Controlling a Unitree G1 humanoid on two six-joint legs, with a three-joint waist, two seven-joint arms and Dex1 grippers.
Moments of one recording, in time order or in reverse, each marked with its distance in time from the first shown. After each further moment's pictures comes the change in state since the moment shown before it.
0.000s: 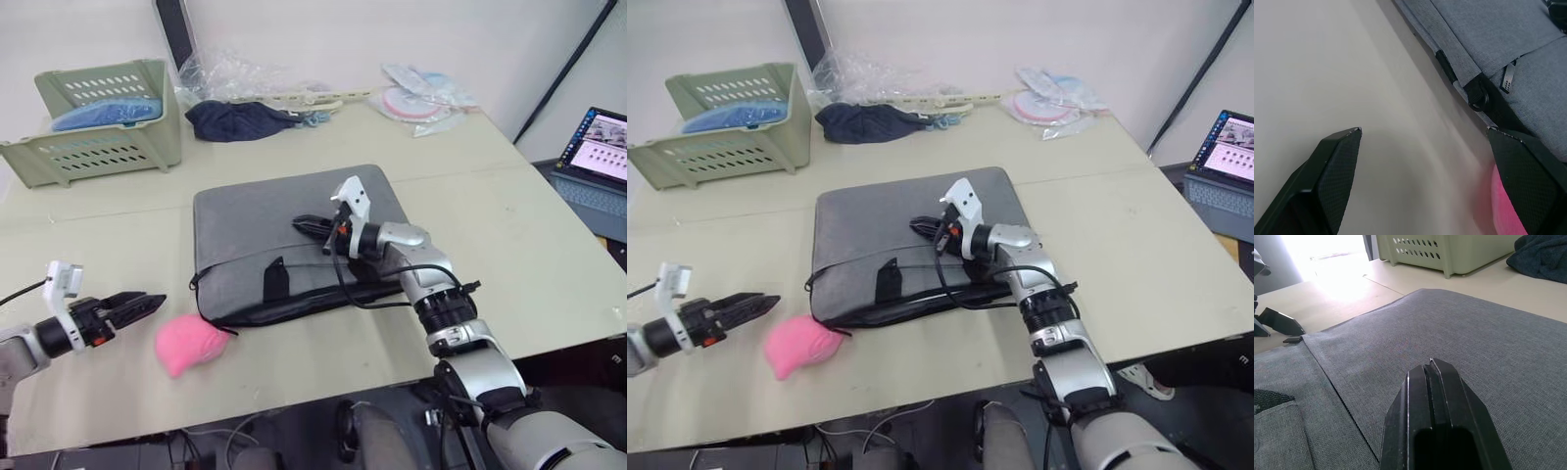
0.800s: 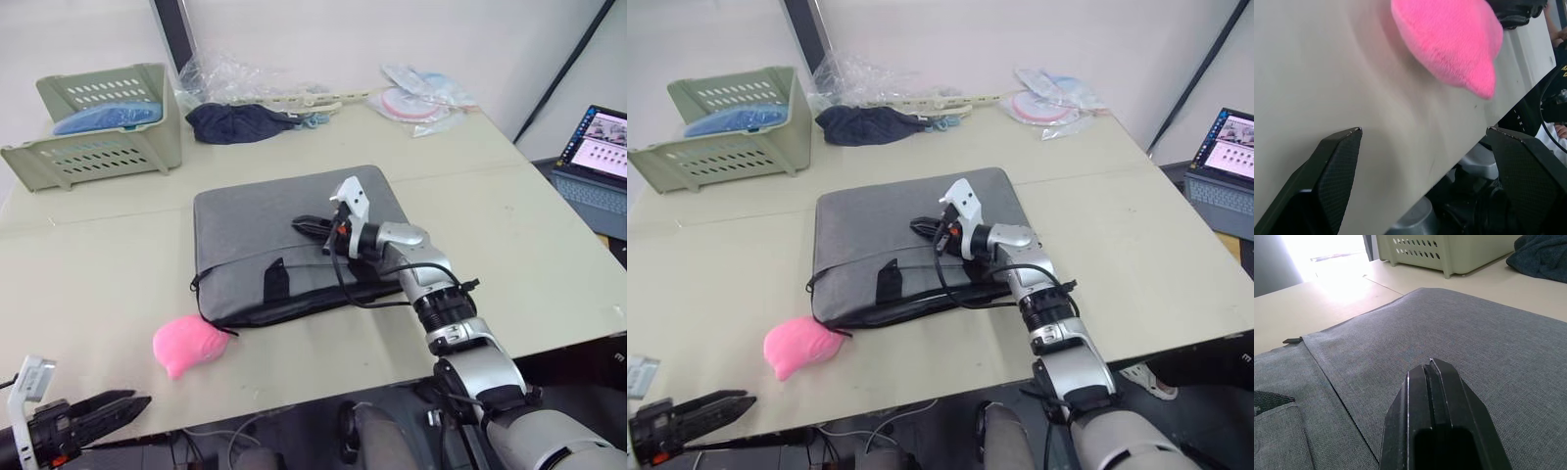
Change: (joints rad) left arm 0.754 0.015 0.309 -0.394 -0.250 0.161 -0.086; right arm -0.002 -0.001 0.004 0.027 -0.002 -0.008 0.008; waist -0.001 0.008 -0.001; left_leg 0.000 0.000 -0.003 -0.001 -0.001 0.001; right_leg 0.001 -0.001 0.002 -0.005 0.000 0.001
